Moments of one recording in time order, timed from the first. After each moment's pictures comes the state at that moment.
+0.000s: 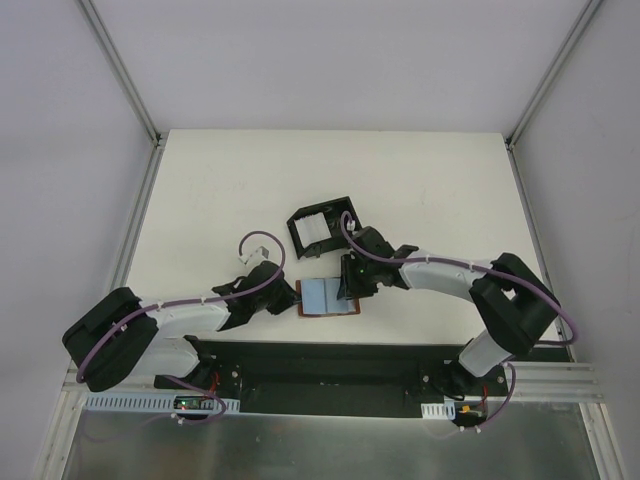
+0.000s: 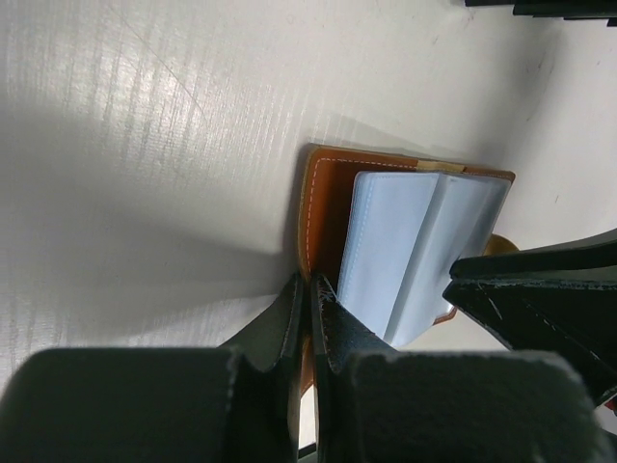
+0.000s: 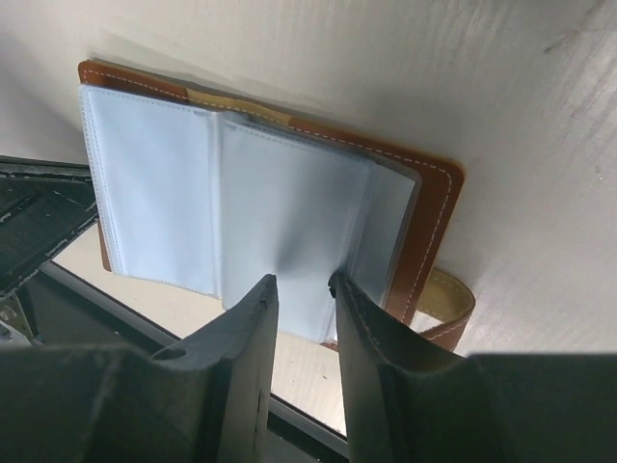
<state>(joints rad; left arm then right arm) -0.82 1.25 0.34 0.07 -0.11 -1.26 0.81 1.58 0.81 -0.27 -0.18 0.68</state>
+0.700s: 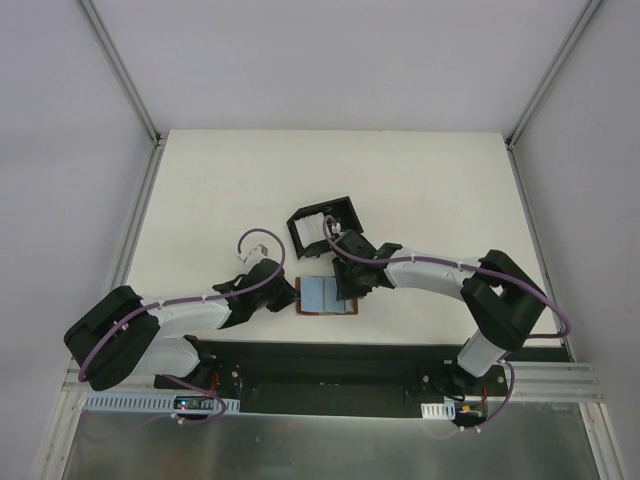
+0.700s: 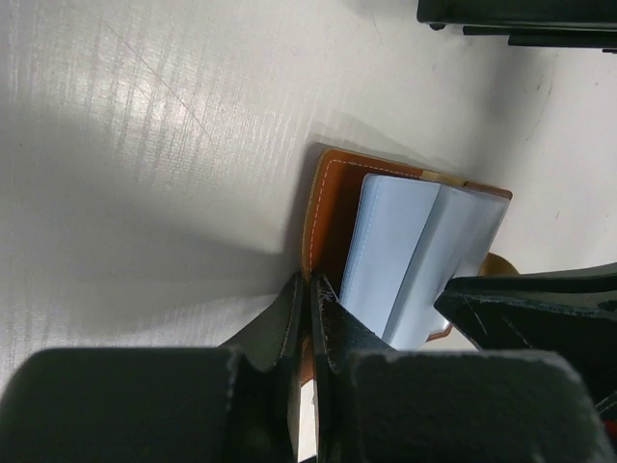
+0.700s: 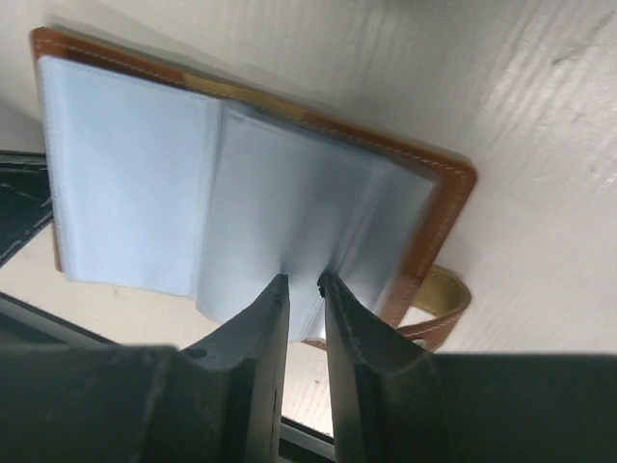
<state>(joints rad) -0.80 1.27 0.35 0.06 -0.12 -1.25 0.90 1.65 0.93 -0.41 -0.03 0.64</state>
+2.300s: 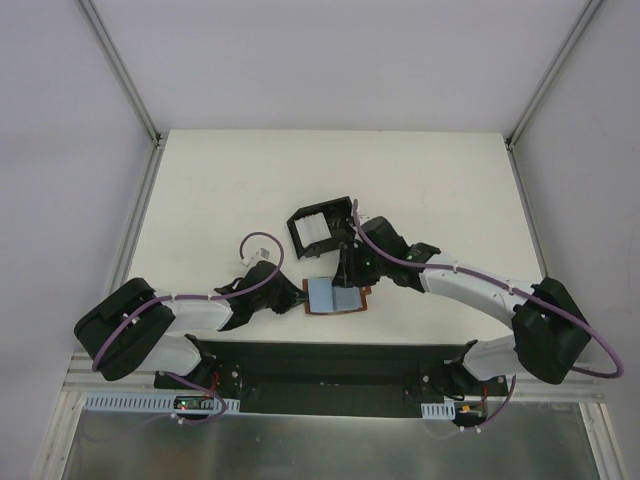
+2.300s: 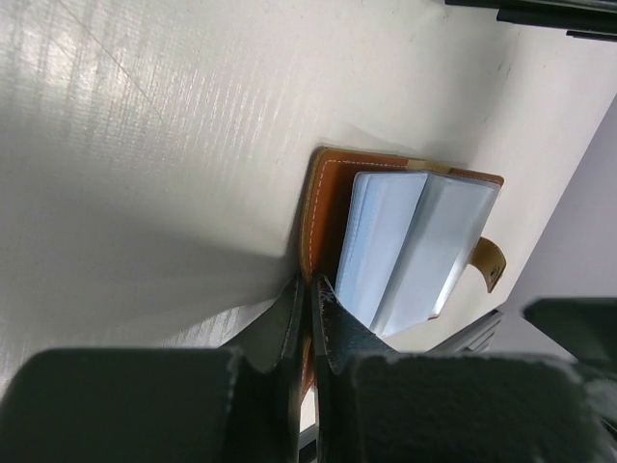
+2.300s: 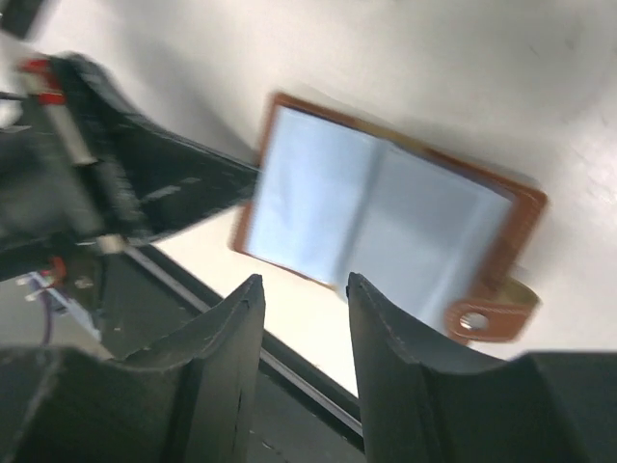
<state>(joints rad) -0.77 1.34 0.29 0.27 -0.01 -1.34 0.83 1.38 0.86 -0.29 -0.19 0.62</state>
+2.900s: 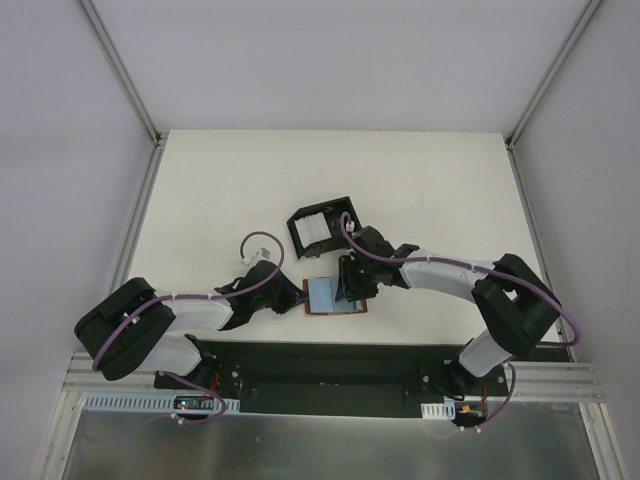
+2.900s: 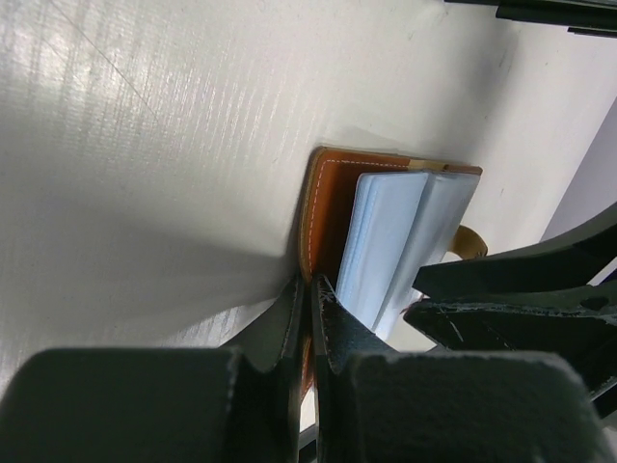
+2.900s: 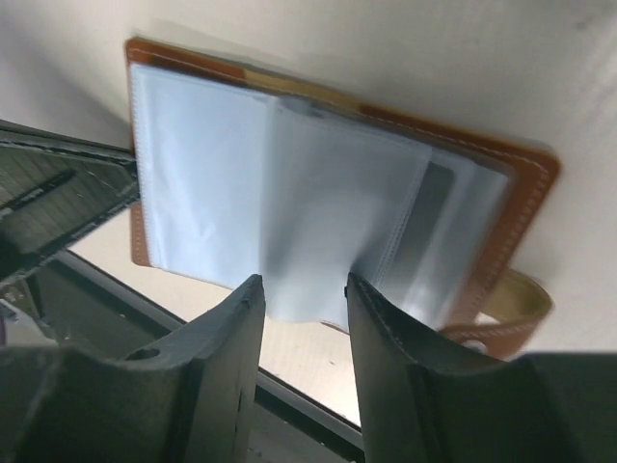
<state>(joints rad) -0.77 1.35 0.29 0.27 -0.01 -1.34 0.81 1.57 0.82 -0.33 -0.19 0.66</state>
